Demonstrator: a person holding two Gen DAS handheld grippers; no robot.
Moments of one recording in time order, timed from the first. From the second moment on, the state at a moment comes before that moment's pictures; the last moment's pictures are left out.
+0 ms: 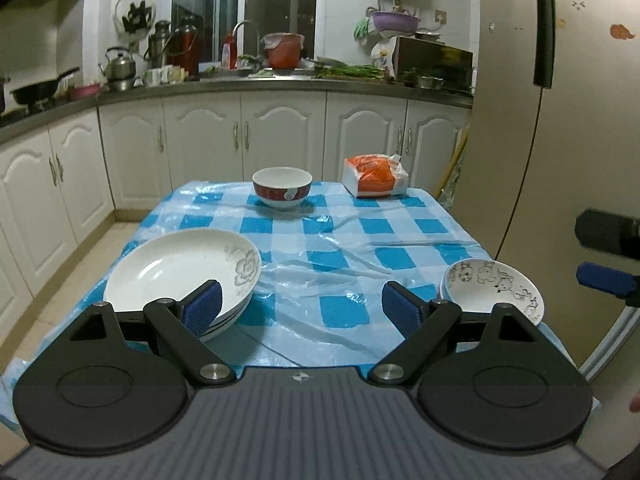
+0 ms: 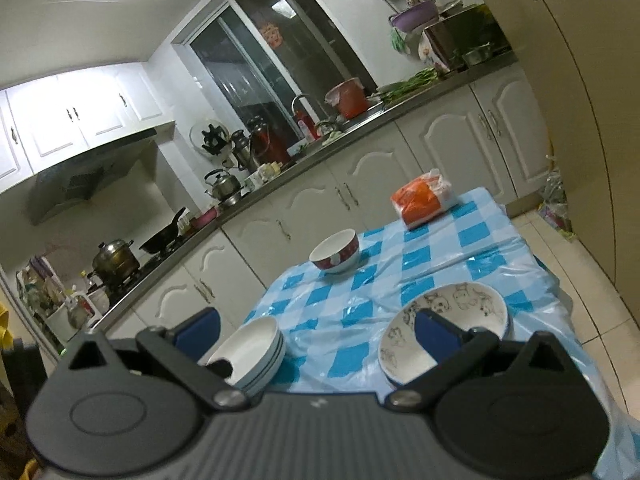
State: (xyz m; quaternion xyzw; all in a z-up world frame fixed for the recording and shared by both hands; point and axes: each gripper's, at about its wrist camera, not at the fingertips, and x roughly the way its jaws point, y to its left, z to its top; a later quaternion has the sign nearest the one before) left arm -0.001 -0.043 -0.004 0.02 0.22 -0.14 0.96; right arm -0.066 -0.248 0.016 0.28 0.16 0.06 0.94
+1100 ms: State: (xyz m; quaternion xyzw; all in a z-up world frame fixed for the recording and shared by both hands) left arm 0.204 -0.019 0.010 -0.06 0.27 -0.19 0.94; right arm 0.111 -0.259 0.041 0.27 0.25 0.04 0.93
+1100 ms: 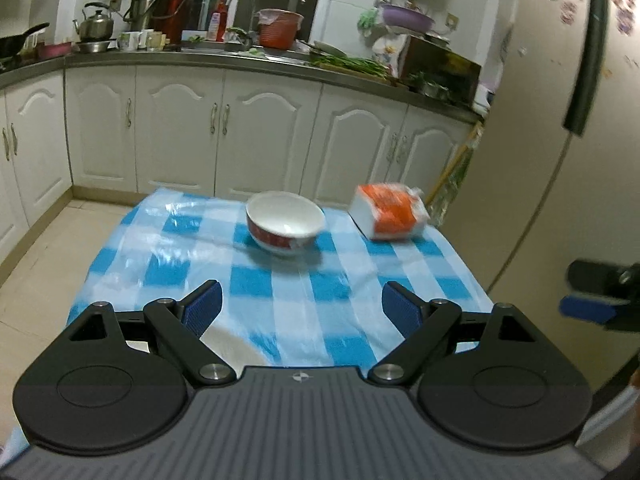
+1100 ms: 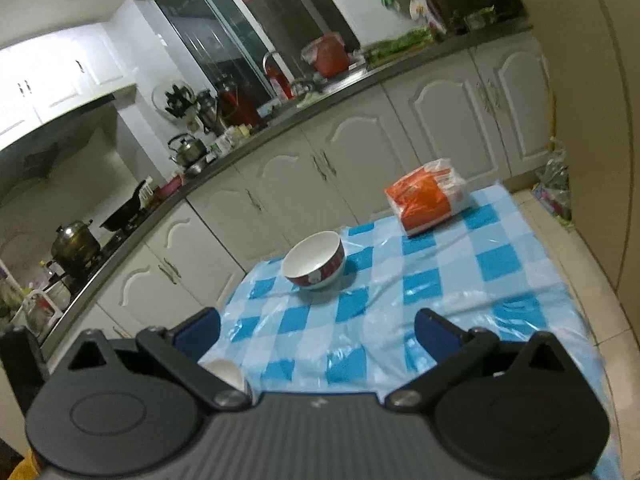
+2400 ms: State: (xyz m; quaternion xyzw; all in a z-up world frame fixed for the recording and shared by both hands) left arm 0.451 -0.066 -0.087 -0.13 0.38 -0.15 0.90; right arm 0.391 -0.265 -0.057 0.35 0.39 0.11 0.85
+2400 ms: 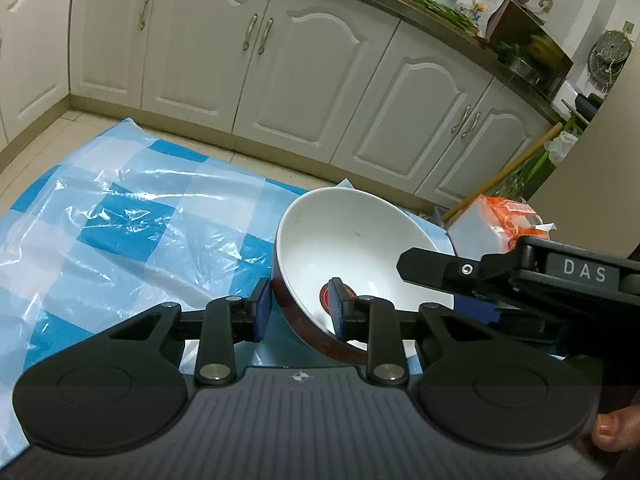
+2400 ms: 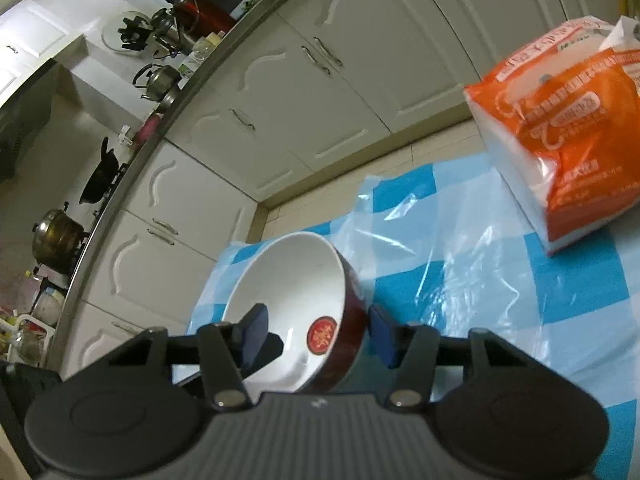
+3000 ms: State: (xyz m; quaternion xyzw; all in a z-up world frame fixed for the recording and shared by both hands) left arm 0.403 -0.064 -0.062 -0.13 0.36 -0.18 0.91; right arm 0.350 -0.276 -0.037 0.37 0.36 0.10 0.85
